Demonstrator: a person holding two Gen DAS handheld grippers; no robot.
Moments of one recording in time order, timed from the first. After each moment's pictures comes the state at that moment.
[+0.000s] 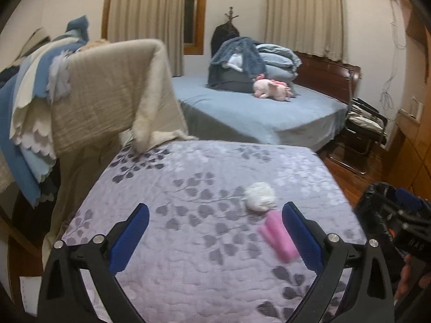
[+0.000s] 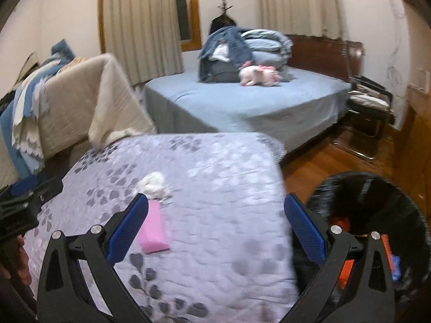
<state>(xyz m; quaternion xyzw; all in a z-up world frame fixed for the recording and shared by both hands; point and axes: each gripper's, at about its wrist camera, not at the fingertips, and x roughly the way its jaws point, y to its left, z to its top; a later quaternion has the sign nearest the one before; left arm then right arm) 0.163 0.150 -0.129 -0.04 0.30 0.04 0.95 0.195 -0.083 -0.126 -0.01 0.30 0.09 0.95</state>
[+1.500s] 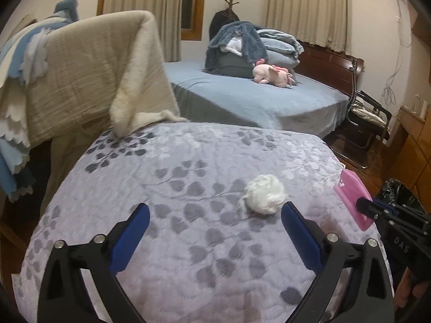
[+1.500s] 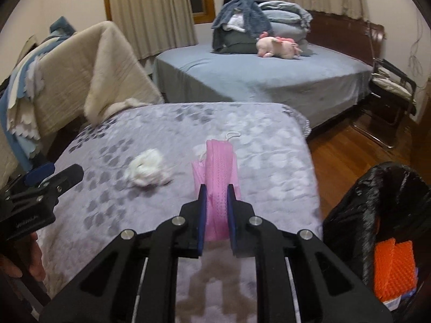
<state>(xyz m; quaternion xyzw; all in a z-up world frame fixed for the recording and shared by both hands) 0.226 0.138 -0.174 -0.05 0.33 0.02 0.94 0.255 -0.084 -0.166 -0.01 0.37 0.12 0.92</state>
